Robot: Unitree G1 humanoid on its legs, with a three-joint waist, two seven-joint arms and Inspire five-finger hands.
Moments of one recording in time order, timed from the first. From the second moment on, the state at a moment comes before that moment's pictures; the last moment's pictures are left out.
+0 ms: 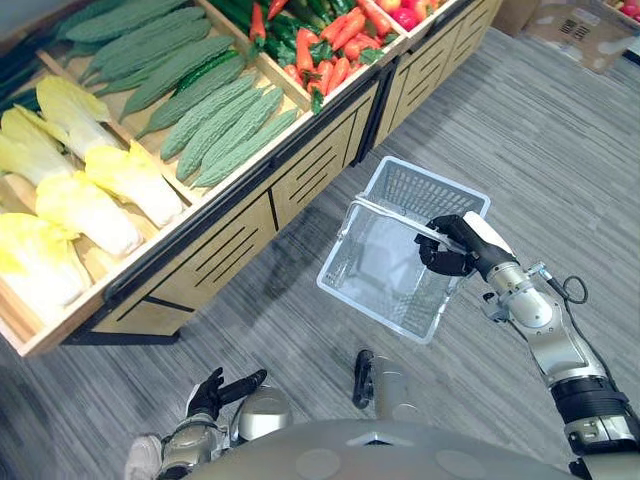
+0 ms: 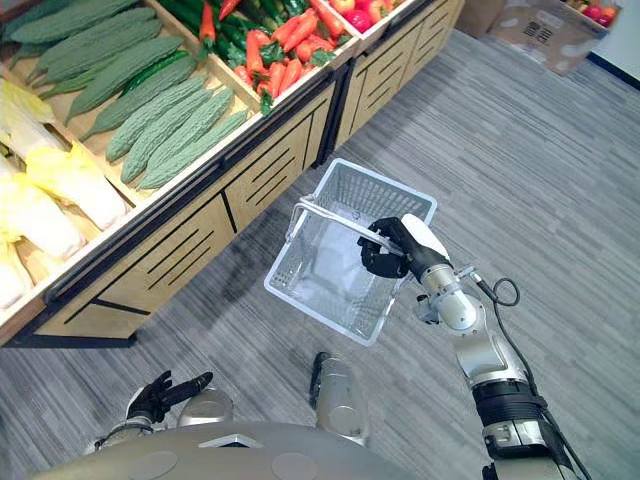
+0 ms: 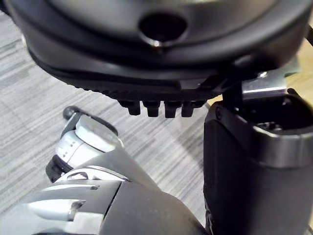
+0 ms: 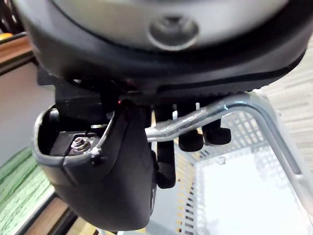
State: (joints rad) left arm 0.17 0.16 0.11 1.06 -0.09 -0.13 0.01; right arm -0.02 -0.59 0.07 0.22 -0.29 -0.15 0.16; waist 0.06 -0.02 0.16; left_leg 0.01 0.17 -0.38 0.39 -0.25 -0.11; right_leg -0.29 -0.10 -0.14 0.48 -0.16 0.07
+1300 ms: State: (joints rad) left arm 0.12 0.19 0.09 1.05 -0.02 -0.09 0.02; right arm 0.11 -0.43 -0.05 0.25 -0.23 -0.11 0.10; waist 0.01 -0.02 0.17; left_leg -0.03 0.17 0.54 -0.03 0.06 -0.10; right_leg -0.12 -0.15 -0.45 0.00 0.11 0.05
